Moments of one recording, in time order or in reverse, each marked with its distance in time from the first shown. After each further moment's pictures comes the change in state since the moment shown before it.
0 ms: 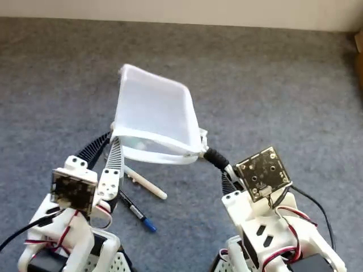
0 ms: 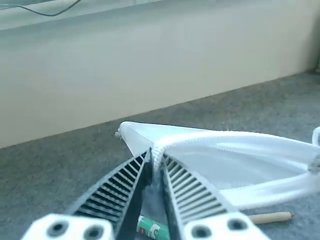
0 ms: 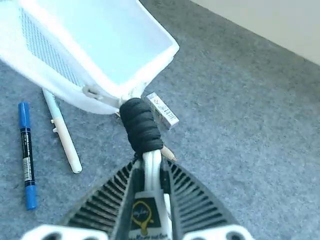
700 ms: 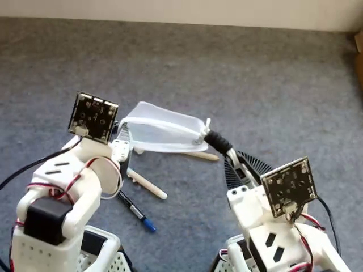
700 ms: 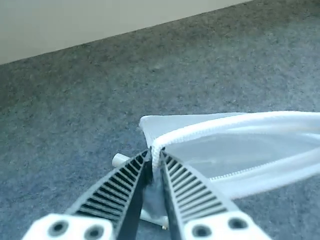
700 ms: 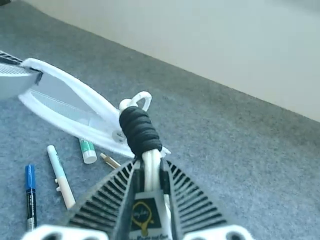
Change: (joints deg) left arm 0.0 34.4 -22.7 12.5 4.3; right arm -0.5 0.1 -6.2 -7.6 -4.6
